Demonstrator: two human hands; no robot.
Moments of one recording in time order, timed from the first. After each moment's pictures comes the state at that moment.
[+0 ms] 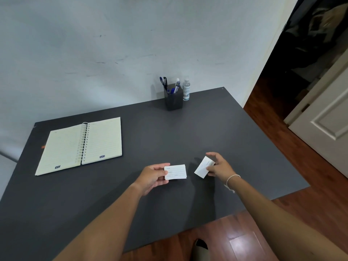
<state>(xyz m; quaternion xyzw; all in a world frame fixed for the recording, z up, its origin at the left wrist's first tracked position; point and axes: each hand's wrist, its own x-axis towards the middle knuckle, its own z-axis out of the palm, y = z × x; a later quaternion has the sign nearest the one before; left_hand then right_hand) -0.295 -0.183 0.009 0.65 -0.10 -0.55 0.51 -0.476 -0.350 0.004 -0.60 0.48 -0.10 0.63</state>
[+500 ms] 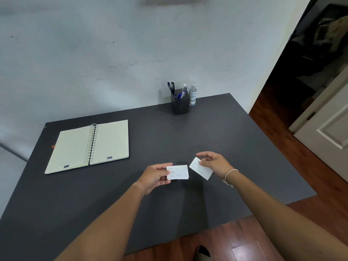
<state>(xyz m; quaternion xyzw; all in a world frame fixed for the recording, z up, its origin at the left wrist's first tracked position) -0.284 -0.177 0.019 0.64 -0.11 -0.54 0.53 -0.445 -0.343 0.037 -0.65 0.40 -0.08 0.64</state>
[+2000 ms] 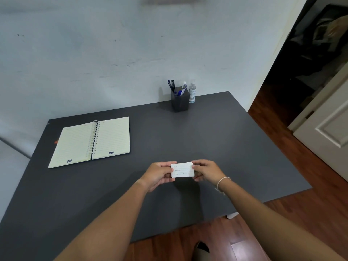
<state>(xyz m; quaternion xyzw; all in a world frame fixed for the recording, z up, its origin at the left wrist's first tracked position) -0.306 -0.172 0.030 0.64 -0.11 -0.55 0.52 -0.448 -0.297 0.029 -0.59 0.42 -0.06 0.68</state>
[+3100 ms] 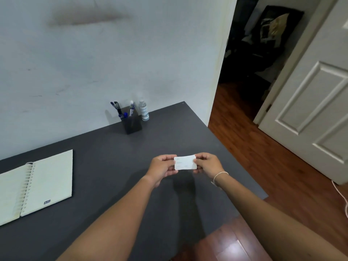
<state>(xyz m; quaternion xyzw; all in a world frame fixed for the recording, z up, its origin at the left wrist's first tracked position) -0.381 -0.372 0.051 0.65 -0.18 -0.52 0.52 -0.523 -0.456 0.048 -0.52 0.50 -0.23 0.65</state>
